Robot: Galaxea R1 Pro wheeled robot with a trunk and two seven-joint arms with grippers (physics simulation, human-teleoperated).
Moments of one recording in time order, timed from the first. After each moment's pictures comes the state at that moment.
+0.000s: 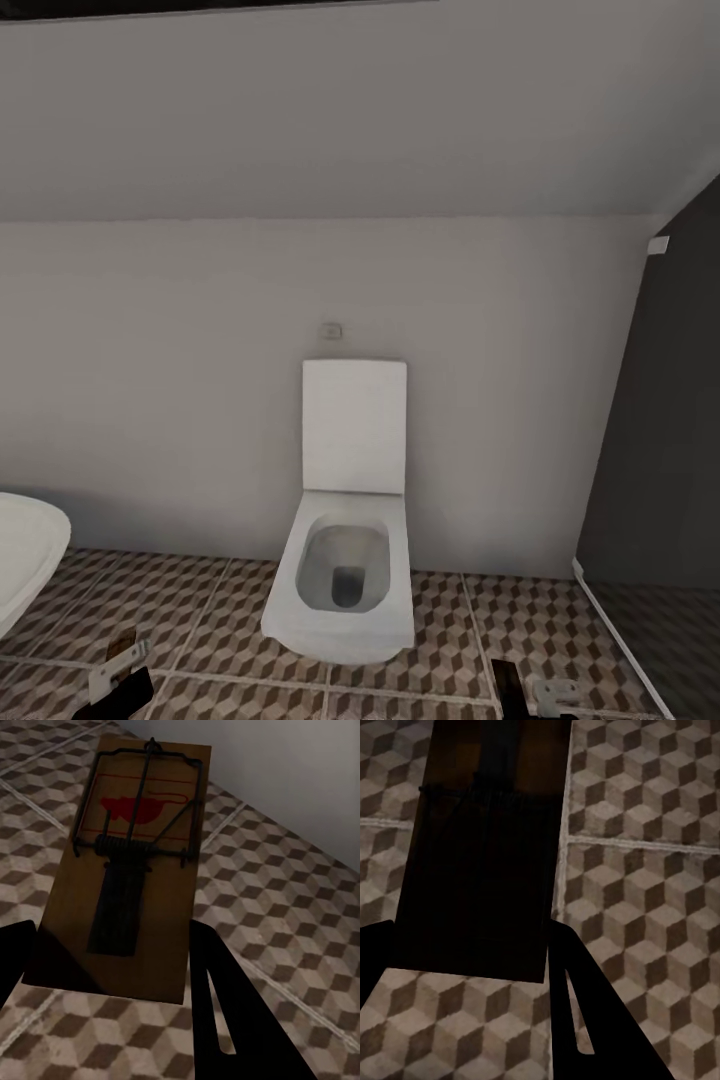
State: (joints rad) left arm -0.49 0.22 -0.30 -0.01 0.87 -0.37 -0.03; right arm -0.47 -0.12 -0.02 -0.05 0.04 -0.08 0.07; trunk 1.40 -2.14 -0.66
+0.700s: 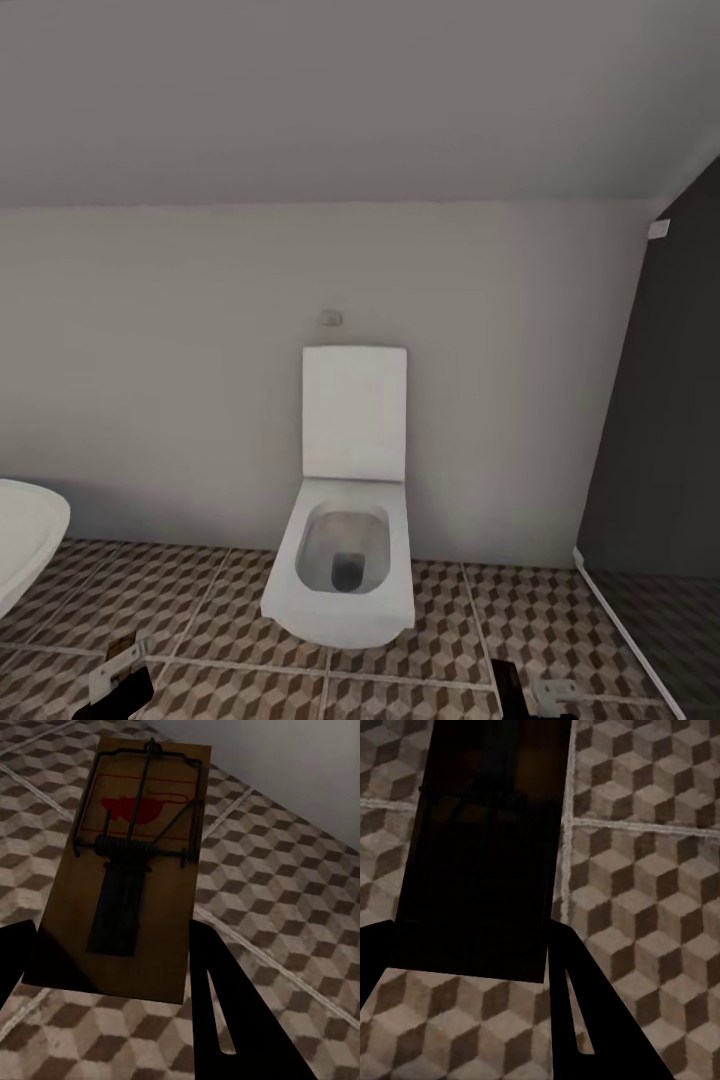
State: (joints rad) left arm -0.49 0.22 -0.30 -0.01 0.87 -0.37 -0.03; right arm -0.47 -0.12 -0.02 -0.05 0.04 -0.08 0.07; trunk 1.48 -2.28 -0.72
